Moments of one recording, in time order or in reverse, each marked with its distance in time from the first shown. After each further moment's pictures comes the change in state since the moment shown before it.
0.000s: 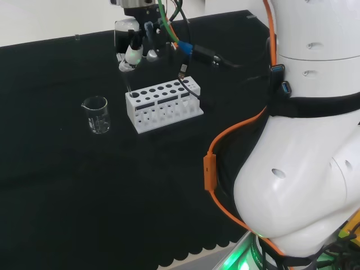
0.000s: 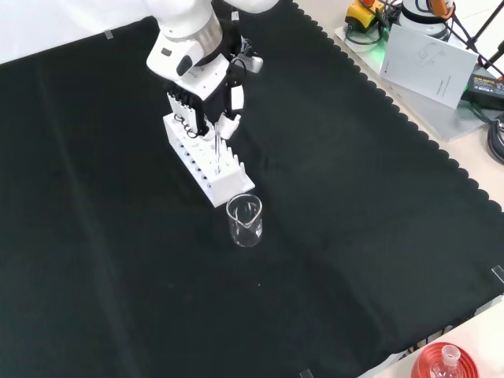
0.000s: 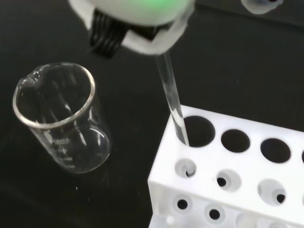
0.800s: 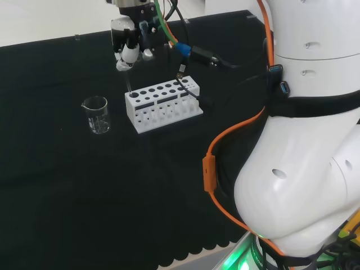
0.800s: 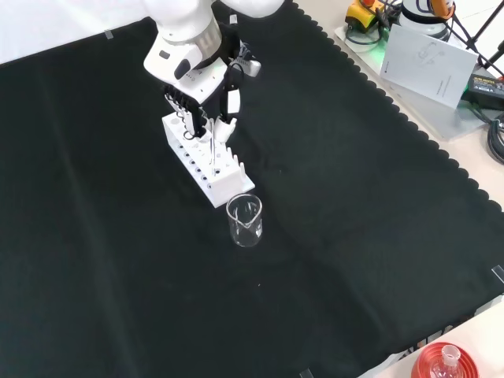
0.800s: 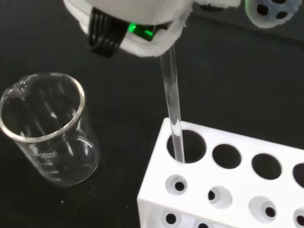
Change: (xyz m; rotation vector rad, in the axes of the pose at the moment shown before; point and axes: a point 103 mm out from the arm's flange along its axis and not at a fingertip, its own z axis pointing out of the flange) arm 0.001 0.007 -0.006 -0.019 -0.044 0.022
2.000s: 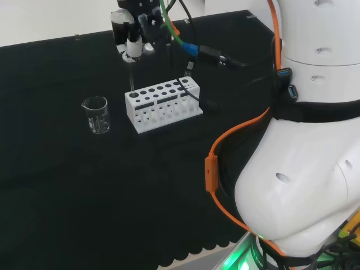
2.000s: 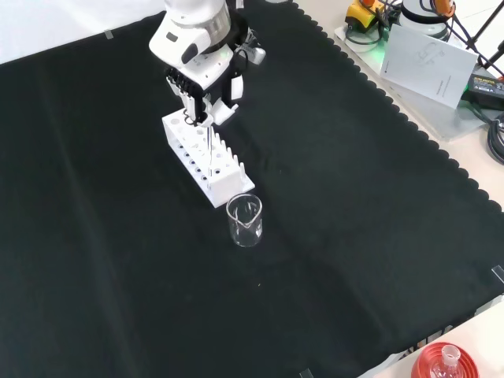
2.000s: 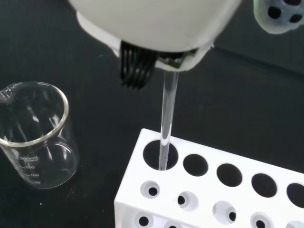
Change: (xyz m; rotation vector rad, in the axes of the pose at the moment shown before) arm 0.000 -0.017 -0.023 -0.027 -0.082 0.030
